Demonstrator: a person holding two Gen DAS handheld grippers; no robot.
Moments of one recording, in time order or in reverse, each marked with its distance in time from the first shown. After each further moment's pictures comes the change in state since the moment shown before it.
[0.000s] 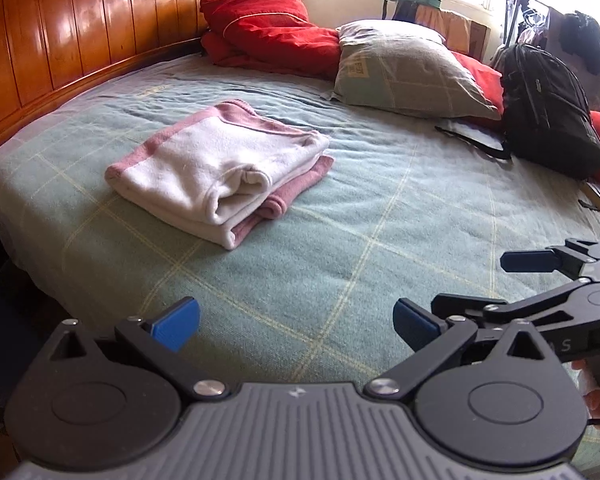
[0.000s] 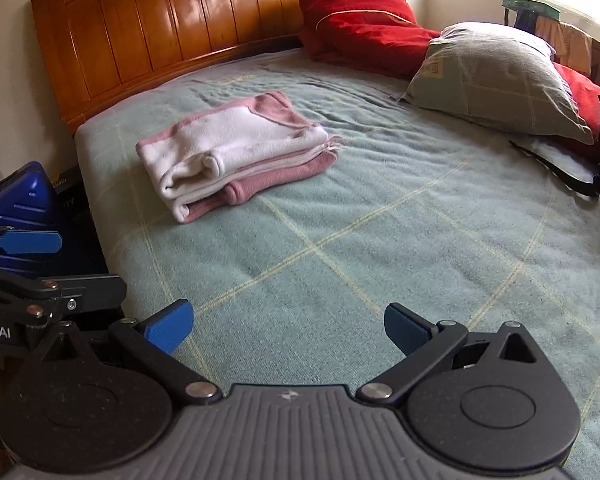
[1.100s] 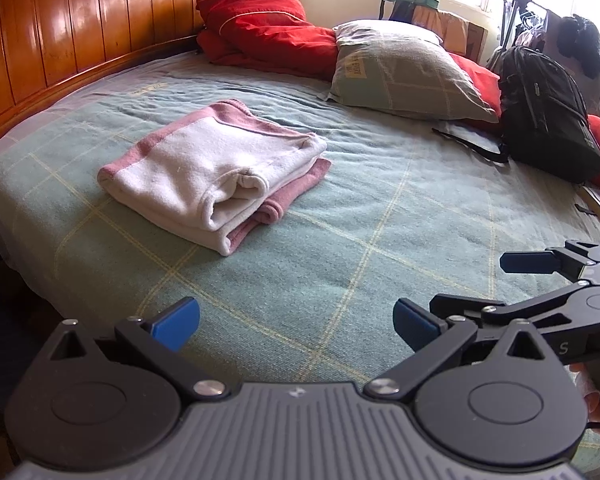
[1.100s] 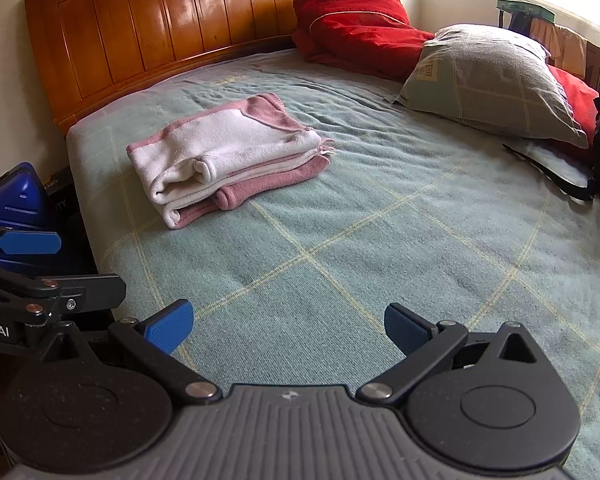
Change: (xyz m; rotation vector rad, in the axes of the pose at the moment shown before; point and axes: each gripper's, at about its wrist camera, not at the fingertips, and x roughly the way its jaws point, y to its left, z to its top) left arm 0.008 0.004 0.005 -0.001 0.005 -0.029; right arm 0.005 0.002 0.005 -0.002 0.004 -0.029
